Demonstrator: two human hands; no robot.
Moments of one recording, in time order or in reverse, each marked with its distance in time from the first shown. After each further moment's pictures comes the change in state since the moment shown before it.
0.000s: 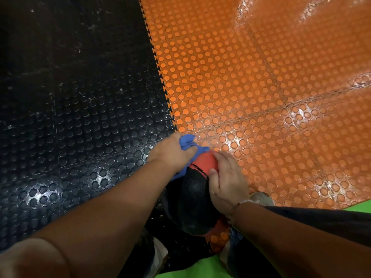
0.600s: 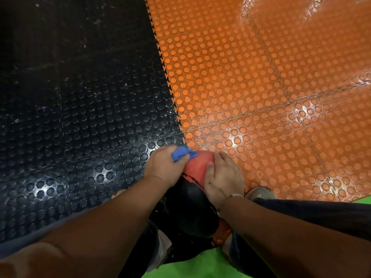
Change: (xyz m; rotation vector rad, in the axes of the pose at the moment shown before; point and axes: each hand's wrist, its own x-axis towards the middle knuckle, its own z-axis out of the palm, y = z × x) left_hand -0.030 -0.041 0.019 -0.184 0.138 0.012; right_hand -0.013 -0.026 0.006 -0.140 -0.142 0.209
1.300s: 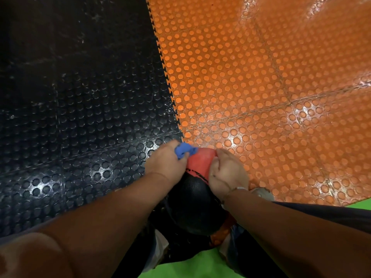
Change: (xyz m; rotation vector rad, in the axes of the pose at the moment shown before) left_hand -0.002 0.020 -0.003 0.117 0.008 0.000; right_hand 0.016 0.007 -0.013 0.029 -0.027 0.023
